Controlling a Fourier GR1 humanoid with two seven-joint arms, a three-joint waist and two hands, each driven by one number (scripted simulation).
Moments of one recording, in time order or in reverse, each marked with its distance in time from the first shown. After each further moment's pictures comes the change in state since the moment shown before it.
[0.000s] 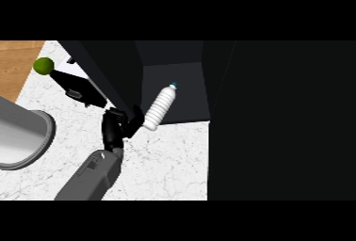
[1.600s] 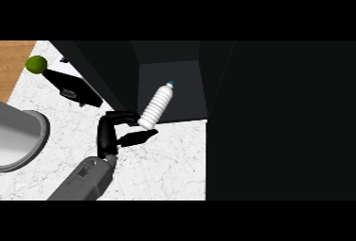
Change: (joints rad) left arm 0.060 0.090 -0.114 -0.125 0.031 -0.034 0.007; right arm -0.037 -0.019 0.013 0.016 -0.036 0.062 0.022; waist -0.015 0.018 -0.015
